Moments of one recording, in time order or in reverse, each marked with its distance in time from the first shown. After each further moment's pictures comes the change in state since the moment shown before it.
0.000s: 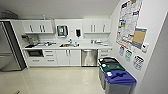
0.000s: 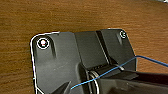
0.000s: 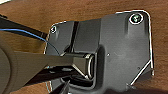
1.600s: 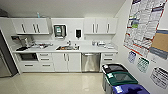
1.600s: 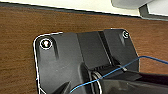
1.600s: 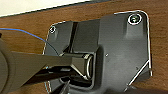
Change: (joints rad) left arm -0.004 0.003 -0.018 0.000 -0.002 0.000; right arm 0.003 -0.001 -0.005 -0.001 0.000 0.000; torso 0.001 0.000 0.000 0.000
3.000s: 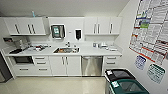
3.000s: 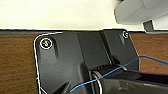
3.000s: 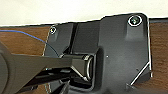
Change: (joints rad) left arm 0.005 -0.001 -0.001 0.000 0.001 0.000; right arm 0.003 0.003 0.000 0.000 0.001 -0.003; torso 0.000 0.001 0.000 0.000
